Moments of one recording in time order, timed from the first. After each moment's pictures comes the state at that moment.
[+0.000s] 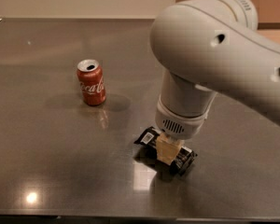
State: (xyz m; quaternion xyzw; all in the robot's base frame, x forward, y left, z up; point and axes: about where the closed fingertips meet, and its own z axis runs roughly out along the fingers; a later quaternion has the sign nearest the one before) arm 0.381 -0.067 0.849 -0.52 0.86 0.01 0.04
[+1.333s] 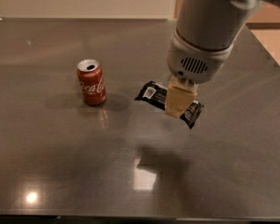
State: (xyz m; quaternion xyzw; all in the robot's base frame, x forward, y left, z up) arm 0.420 -0.074 0.950 -0.58 0.81 -0.01 0.10
